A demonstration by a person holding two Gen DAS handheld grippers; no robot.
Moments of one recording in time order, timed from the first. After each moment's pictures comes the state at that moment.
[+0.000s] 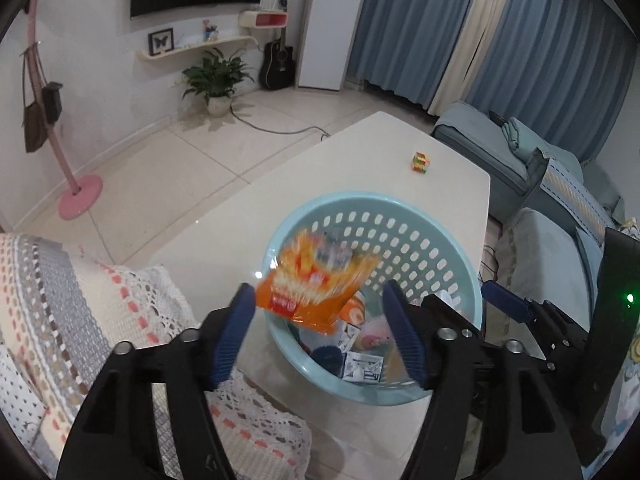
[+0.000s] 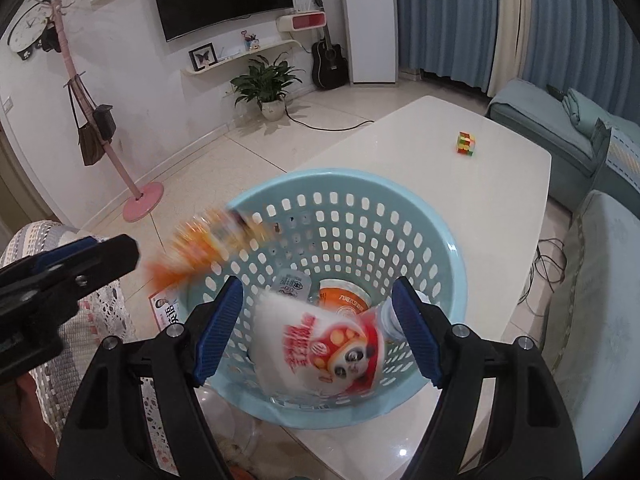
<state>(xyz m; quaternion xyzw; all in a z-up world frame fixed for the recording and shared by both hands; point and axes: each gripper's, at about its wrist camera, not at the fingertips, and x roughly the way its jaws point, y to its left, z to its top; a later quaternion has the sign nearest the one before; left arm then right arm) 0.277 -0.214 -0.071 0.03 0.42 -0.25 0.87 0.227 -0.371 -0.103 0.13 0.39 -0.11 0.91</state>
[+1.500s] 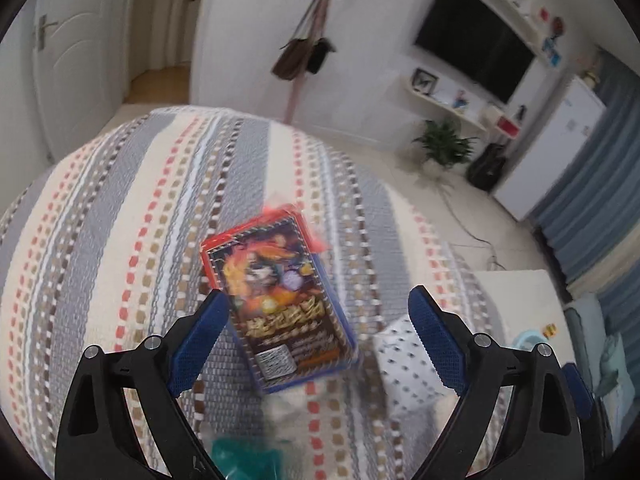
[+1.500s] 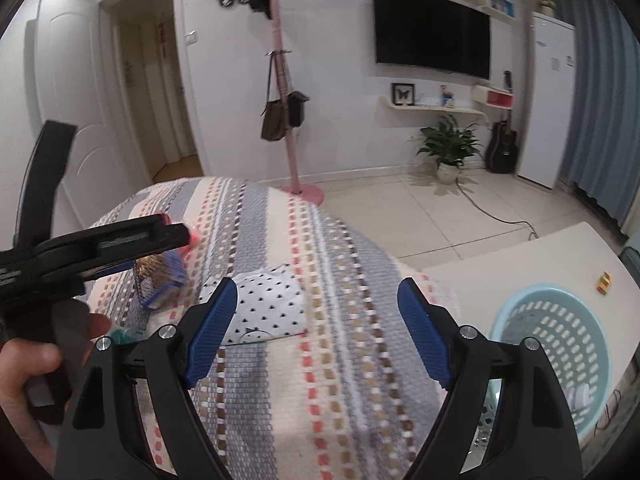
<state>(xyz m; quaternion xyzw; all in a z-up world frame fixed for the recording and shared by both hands) 0.241 0.094 -0.032 -0.21 0.38 0.11 0.89 0.221 -0.091 -0.018 -0.01 0.30 0.17 0.94</state>
